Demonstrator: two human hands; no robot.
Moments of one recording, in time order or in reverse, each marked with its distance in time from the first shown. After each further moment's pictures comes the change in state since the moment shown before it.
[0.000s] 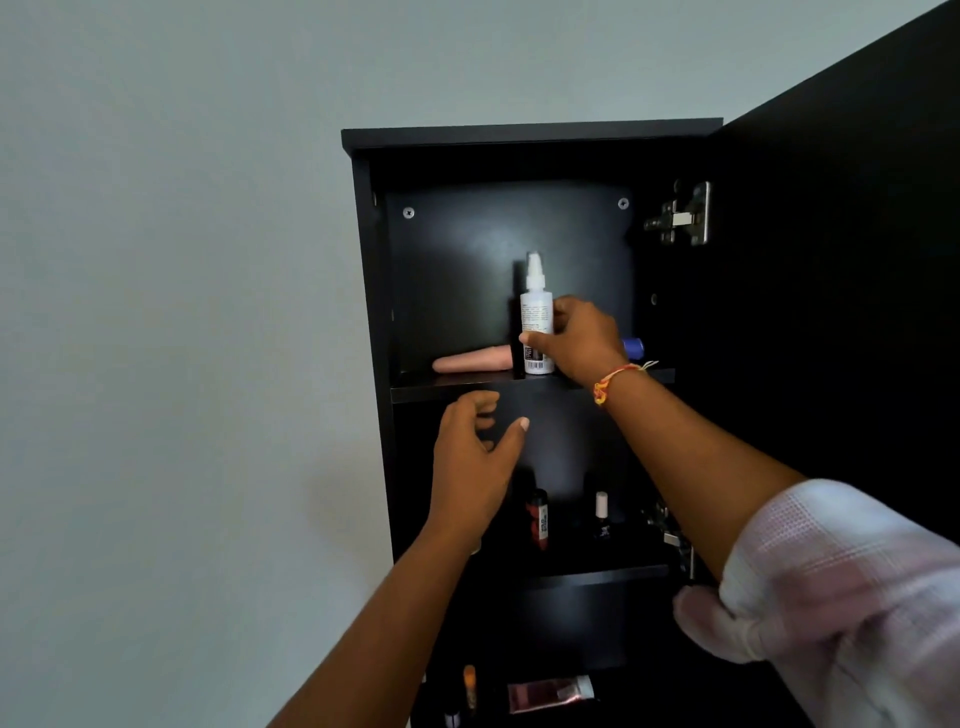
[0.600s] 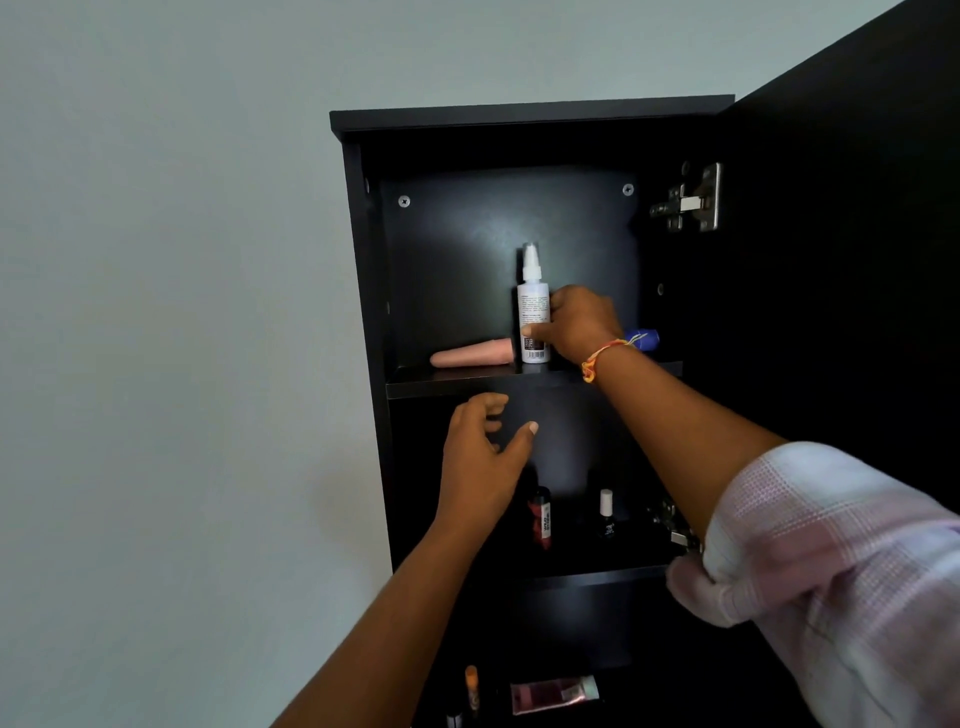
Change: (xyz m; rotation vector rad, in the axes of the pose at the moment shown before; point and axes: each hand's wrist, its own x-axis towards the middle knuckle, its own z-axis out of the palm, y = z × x) left_hand 0.007 -0.018 0.013 0.041 -0.034 -0.005; right_hand 0.023 0.001 0.003 -0.216 -0.089 0.020
